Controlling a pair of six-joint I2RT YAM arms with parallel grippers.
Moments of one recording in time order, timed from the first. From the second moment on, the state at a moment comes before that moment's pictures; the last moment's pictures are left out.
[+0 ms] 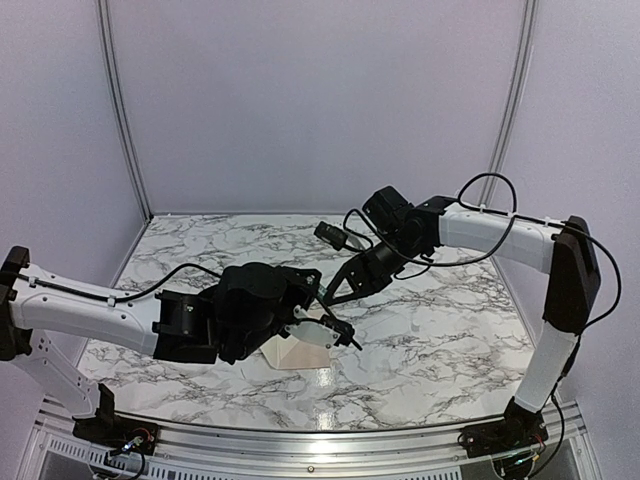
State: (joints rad) left arm -1.32 1.51 1.03 0.13 -0.72 1.58; right arm 0.70 1.80 1.48 -0.81 -1.24 -0.20
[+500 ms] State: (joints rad) left arm -1.32 1.51 1.02 0.15 -0.73 1.54; right arm 0.70 1.80 1.47 -0.82 -1.25 -0.21
